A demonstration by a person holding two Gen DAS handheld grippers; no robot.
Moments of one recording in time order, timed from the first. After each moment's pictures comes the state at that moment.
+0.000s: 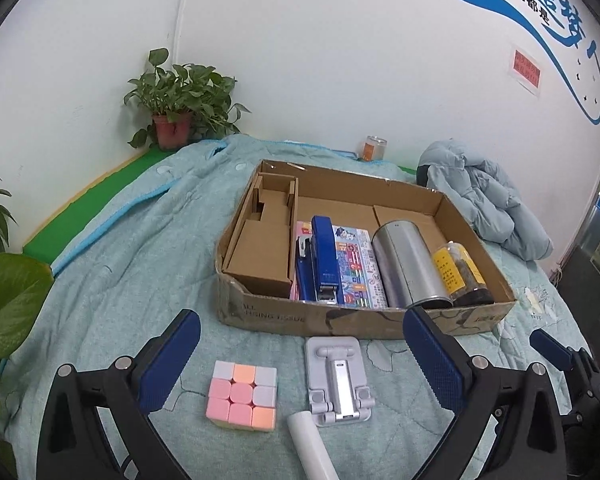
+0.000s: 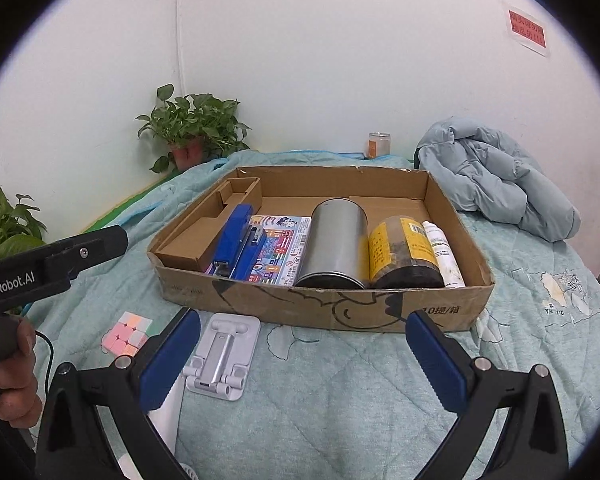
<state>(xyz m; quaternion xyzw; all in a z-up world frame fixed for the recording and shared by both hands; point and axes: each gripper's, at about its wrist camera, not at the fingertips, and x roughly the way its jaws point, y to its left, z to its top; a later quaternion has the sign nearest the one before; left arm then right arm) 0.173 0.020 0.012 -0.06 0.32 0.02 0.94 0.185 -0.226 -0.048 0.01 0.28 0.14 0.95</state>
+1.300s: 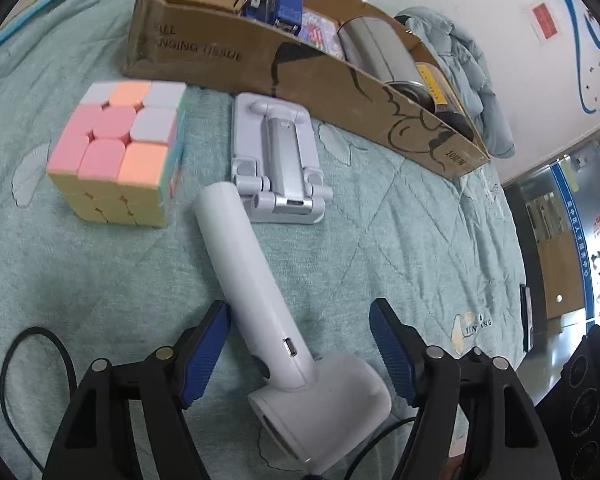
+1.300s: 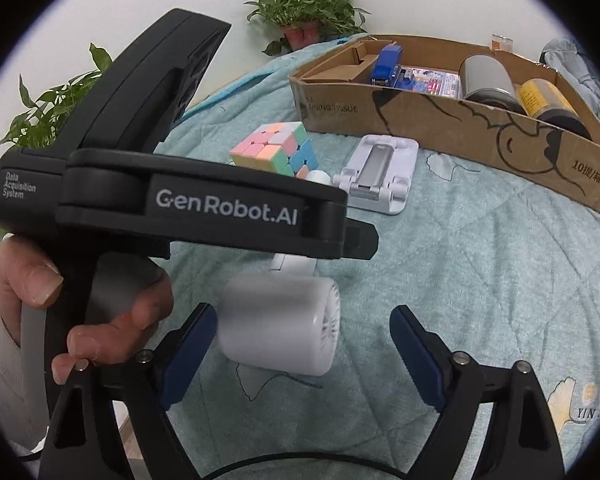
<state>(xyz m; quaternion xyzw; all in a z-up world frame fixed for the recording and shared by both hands) 0.164 0.002 -0.136 -0.19 0.58 -0.13 0.78 0.113 -0.180 -0.122 -0.02 0.44 0.35 0.83</state>
